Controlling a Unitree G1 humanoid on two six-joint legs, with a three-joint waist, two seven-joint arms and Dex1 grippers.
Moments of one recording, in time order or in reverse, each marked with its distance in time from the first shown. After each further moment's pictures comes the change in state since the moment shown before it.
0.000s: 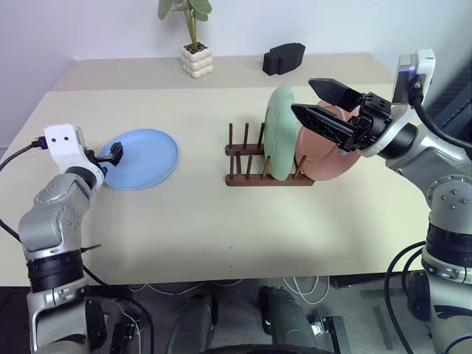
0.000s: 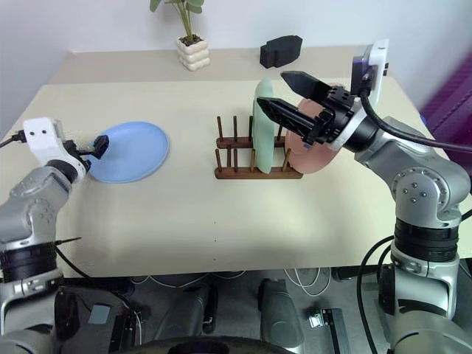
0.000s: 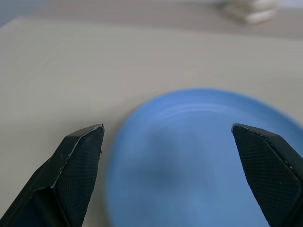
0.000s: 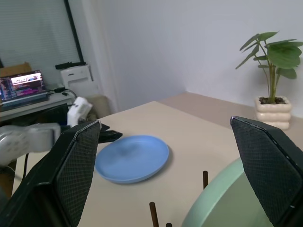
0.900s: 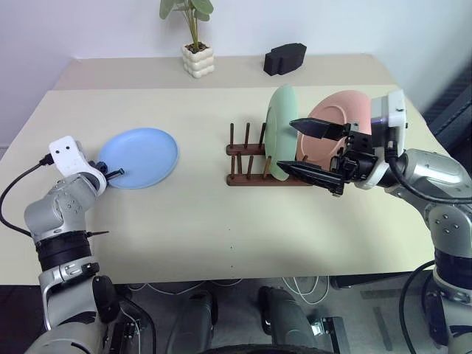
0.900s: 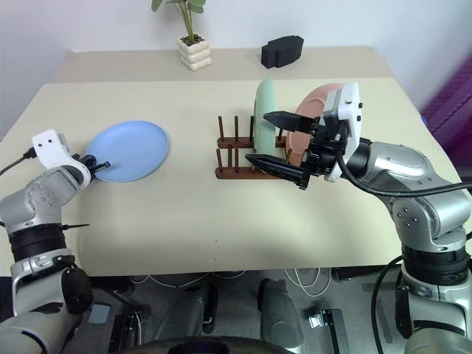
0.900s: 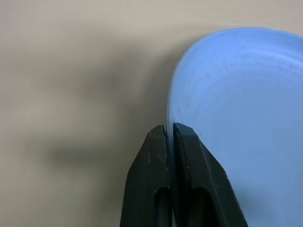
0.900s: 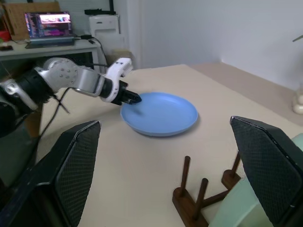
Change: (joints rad) left arm -0.068 -0.088 0.115 0.146 -0.008 0.056 0.094; right arm 0.134 -0.071 0.097 -0.120 -0.168 -0.095 0.160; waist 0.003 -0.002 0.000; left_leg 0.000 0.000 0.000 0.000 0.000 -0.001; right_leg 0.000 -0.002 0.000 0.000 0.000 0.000
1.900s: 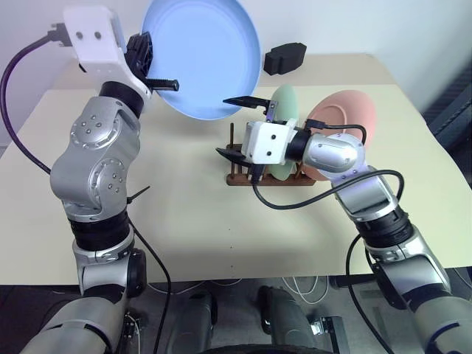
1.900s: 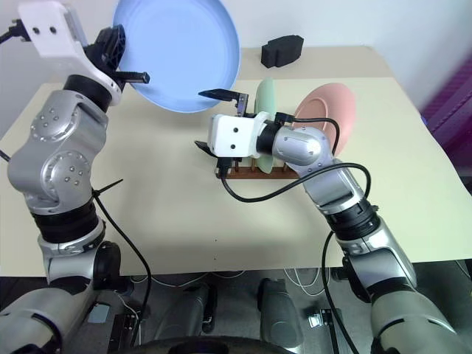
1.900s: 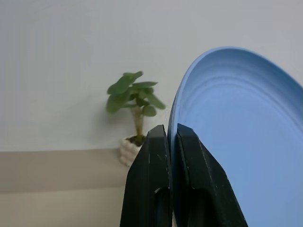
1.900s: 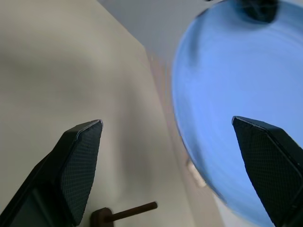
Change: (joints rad) left arm -0.263 -0.135 -0.326 -0.620 0.005 -0.029 0.052; right arm -0.318 0.254 0.491 0.313 -0.981 -0.639 -0.145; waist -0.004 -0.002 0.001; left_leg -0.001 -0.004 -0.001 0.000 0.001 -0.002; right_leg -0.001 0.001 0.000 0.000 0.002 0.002
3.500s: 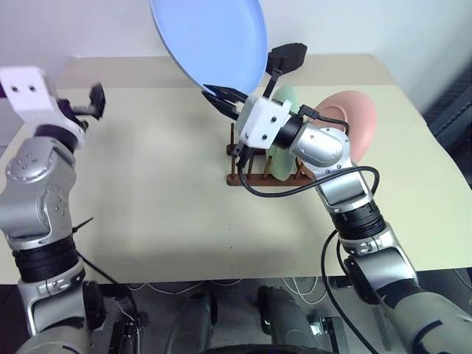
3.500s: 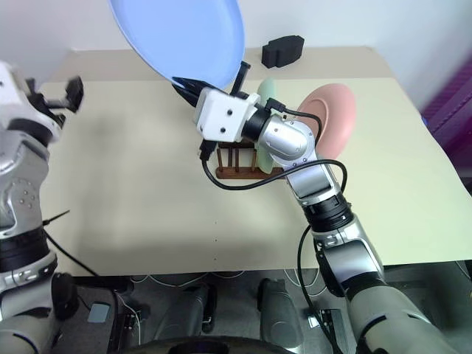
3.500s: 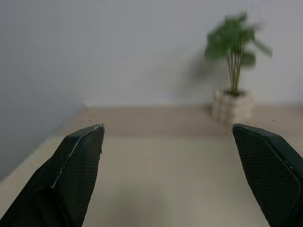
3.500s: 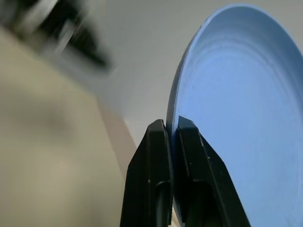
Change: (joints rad) left arm 0.352 0.286 0.178 0.177 0.050 -0.188 -0.228; right arm -0.034 0.212 -0.123 0.060 0.140 -0.127 -0.095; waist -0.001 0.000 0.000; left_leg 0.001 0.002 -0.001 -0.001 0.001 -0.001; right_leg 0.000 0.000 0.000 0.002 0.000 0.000
